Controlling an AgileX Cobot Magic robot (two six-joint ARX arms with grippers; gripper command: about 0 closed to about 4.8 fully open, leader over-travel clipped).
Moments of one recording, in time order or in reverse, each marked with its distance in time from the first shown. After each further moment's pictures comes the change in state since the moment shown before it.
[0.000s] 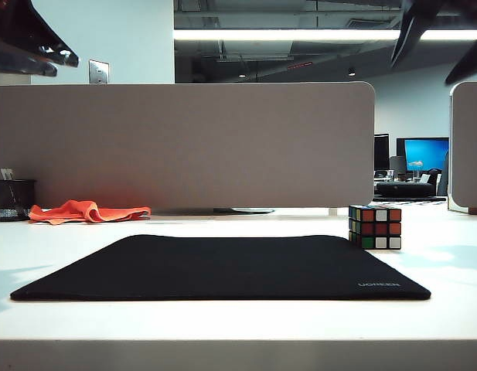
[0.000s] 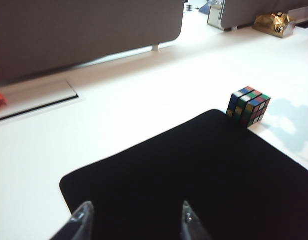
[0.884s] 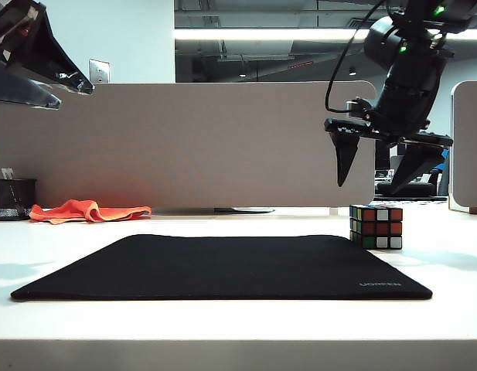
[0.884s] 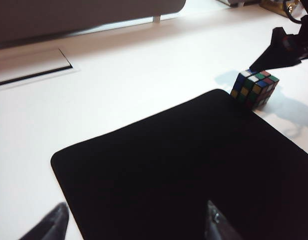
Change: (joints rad) left arm -0.001 0.105 0.032 -0.029 0.001 -0.011; right arm 0.113 0.589 0.356 -0.158 0.152 0.050
